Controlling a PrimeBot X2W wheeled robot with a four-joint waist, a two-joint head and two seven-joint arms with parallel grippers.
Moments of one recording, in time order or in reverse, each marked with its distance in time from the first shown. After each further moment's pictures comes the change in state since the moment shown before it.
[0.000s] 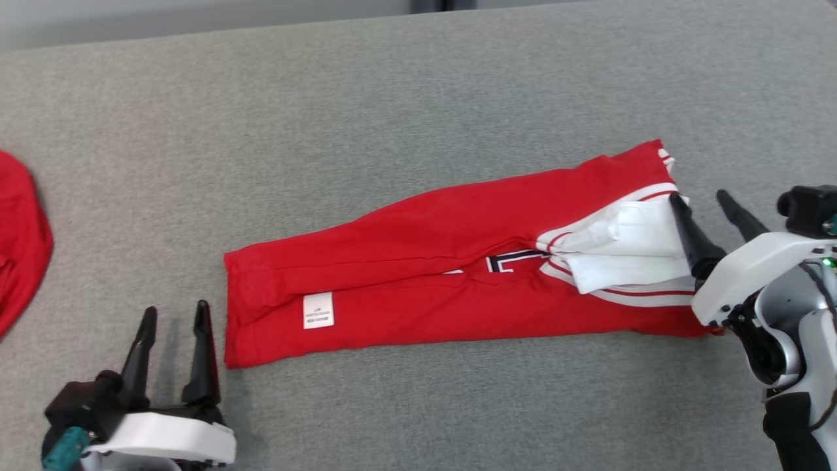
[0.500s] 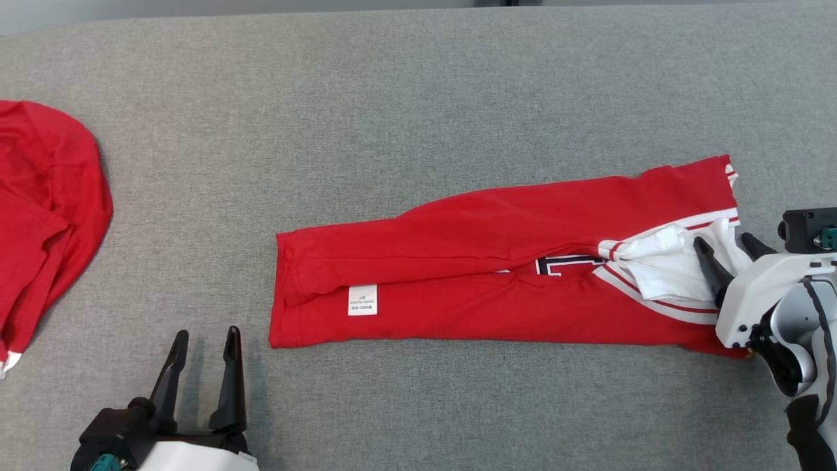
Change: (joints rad) left arm 0.056 -0.198 0.166 0.035 0.242 -0.194 0.000; right arm -0.033 -0.021 -0.071 0.238 -0.200 0.004 0.050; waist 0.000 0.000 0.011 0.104
